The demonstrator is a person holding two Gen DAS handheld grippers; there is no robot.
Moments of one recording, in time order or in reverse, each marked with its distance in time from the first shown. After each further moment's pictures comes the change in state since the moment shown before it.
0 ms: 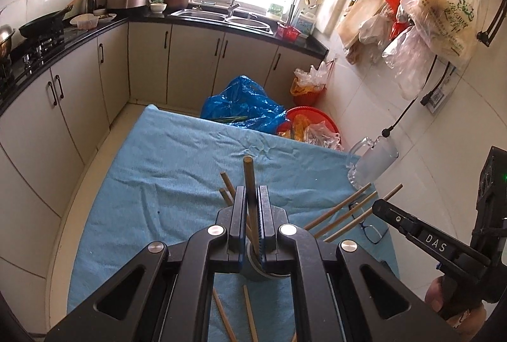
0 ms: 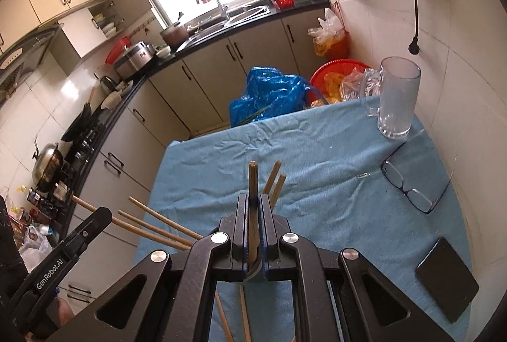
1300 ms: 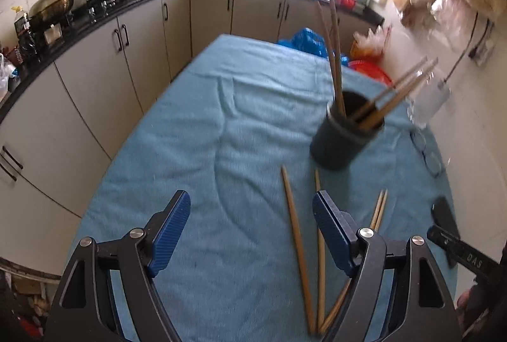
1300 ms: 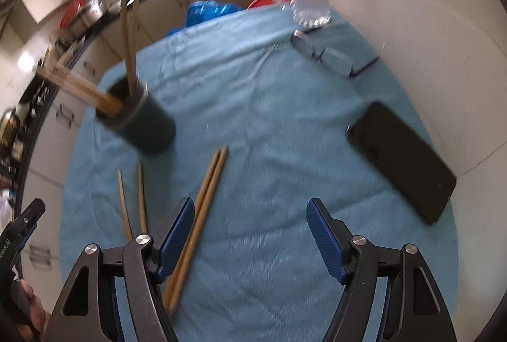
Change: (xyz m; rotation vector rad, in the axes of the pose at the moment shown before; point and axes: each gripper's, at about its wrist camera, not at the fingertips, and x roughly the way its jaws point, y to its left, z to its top) left arm -0.034 0.031 -0.169 -0.071 0.114 0.273; right arm -0.020 -0.096 -0.163 0.034 0.222 -0.189
